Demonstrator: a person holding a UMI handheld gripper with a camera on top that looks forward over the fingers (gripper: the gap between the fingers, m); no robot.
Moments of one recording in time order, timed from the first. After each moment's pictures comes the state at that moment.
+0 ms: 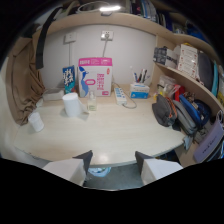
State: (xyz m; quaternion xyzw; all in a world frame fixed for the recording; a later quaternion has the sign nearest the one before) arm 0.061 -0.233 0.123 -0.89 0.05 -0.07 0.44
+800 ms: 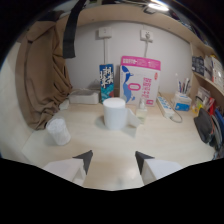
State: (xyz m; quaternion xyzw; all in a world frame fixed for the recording) arm -0.097 -0.112 0.081 -0.88 -0.05 0.03 0.47
